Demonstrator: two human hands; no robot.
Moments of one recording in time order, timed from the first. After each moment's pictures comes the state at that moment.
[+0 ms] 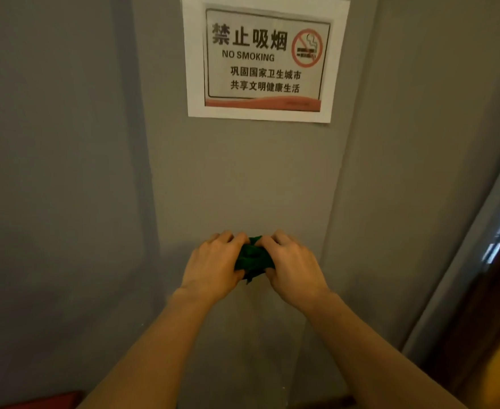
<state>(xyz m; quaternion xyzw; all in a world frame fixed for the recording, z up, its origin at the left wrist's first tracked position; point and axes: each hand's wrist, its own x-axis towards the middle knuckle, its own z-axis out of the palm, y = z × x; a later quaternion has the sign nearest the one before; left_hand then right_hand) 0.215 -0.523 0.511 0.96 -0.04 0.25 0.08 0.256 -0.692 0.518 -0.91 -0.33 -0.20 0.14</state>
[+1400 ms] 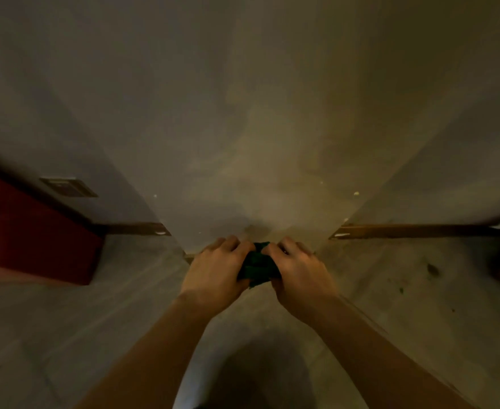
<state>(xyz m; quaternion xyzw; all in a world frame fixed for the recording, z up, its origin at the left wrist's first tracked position) 0.255 -0.532 -0.228 0.98 0.06 -0.04 0.19 0.326 -0.698 -0.223 -0.91 -0.37 0.12 0.16</state>
